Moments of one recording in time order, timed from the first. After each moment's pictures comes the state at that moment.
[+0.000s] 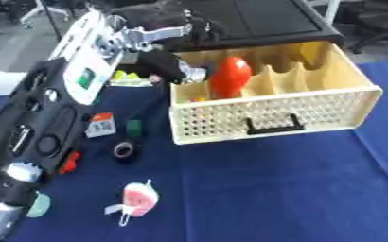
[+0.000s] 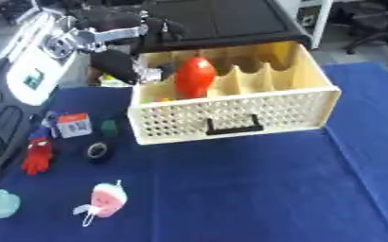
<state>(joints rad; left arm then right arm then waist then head) -1.34 0.27 -0.24 -1.10 -0.78 -0.41 -0.62 -0.57 -0.56 -0.07 -1.99 0.05 0.21 -0.68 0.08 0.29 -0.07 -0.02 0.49</state>
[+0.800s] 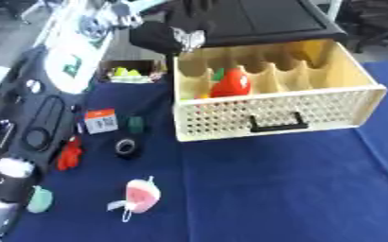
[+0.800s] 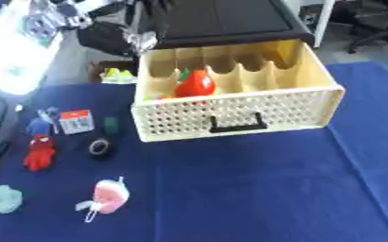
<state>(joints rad) -1.30 0.27 -0.08 -1.29 -0.64 -0.28 -0.47 -0.57 -0.56 -0.07 -1.99 0.05 0.21 -0.67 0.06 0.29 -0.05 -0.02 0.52</state>
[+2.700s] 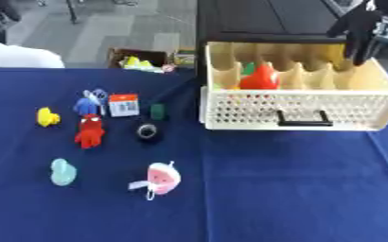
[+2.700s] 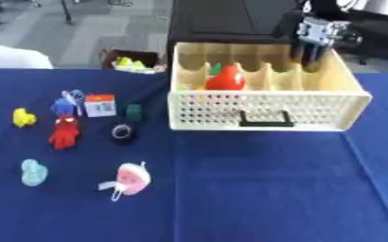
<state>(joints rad) -0.59 0.51 0.01 -1.98 0.12 0.06 0.20 -0.81 -1.07 0.30 -1.99 -0.13 0.37 0.53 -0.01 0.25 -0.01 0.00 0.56</state>
